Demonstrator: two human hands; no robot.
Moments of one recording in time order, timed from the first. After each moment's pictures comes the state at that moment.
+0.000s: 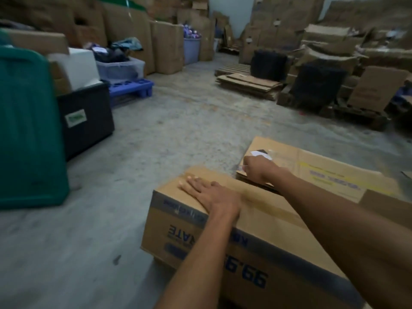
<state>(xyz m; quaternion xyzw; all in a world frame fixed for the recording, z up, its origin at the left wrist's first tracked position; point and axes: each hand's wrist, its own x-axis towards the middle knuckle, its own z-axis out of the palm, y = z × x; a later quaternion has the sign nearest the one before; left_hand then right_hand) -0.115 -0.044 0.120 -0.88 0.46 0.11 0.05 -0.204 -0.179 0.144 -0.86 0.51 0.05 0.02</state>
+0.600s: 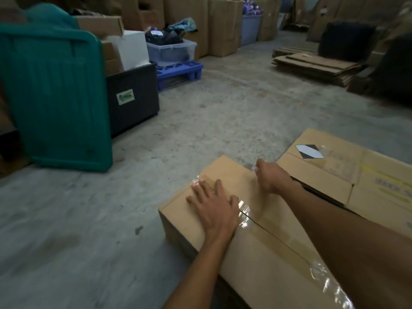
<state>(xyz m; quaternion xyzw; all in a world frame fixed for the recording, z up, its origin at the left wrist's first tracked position) -0.101 -0.033 0.021 -0.92 0.36 0.02 -0.16 -0.180 -0.201 0.063 -0.88 0.46 -0.01 0.13</state>
